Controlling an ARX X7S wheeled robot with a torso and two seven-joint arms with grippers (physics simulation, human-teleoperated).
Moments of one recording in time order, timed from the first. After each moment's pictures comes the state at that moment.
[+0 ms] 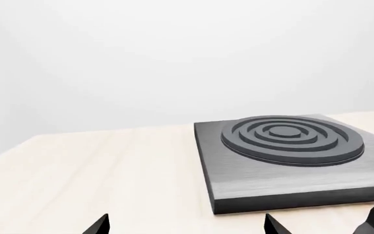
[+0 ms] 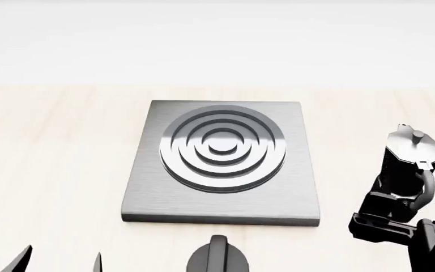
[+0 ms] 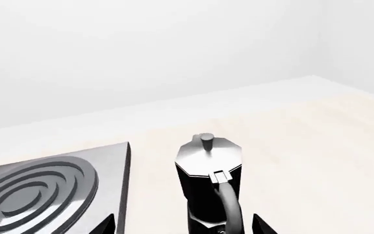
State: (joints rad) left arm -0.03 -0.18 0.23 -0.05 -0.11 0.15 -0.17; right arm 0.39 0.29 0.31 -0.23 0.32 0.78 -0.01
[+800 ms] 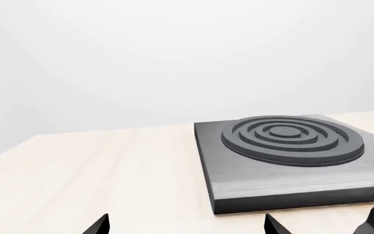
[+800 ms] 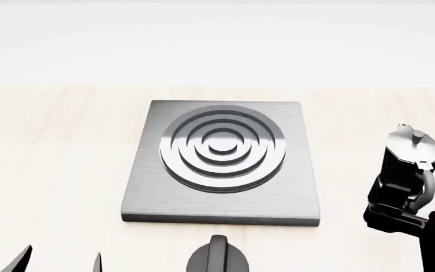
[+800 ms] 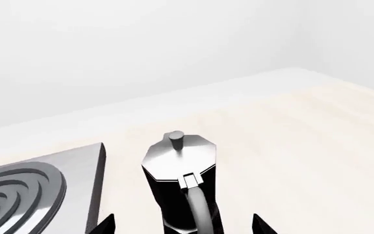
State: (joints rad) left arm -0.03 -0.20 0.25 -0.06 -0.12 0.16 -0.19; right arm 0.47 0.30 0.30 -0.02 0.29 0.68 0.00
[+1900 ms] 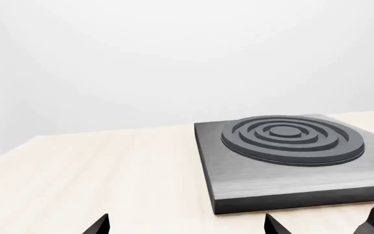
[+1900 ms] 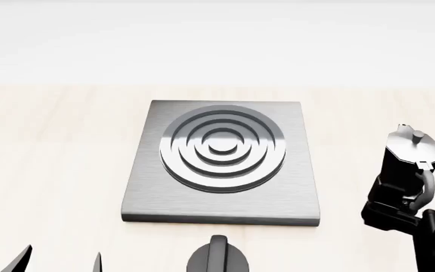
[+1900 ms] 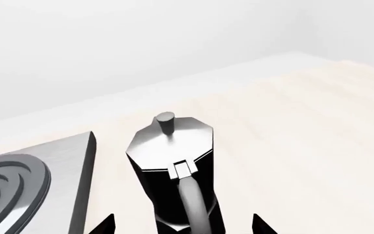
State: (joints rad) left arm -0.04 -0.22 0.28 -0.06 -0.14 0.16 -0.22; right arm 0.55 0.30 0.27 0.23 0.27 0.56 -0.02
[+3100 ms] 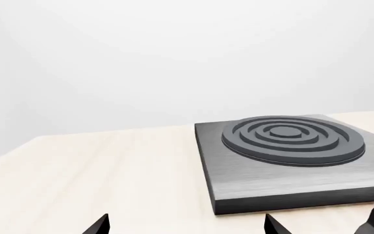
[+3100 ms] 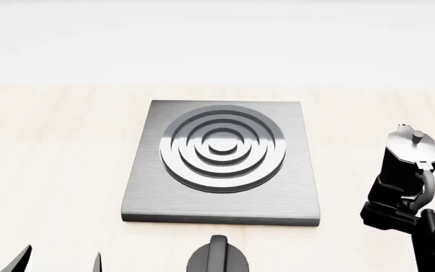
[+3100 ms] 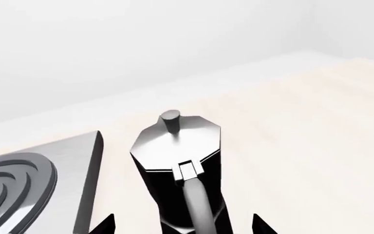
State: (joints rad) left arm -0.04 -0.24 0.30 -0.06 -0.15 0.17 -0.25; right arm 0.57 0.32 0.25 0.33 0.29 0.48 -0.07
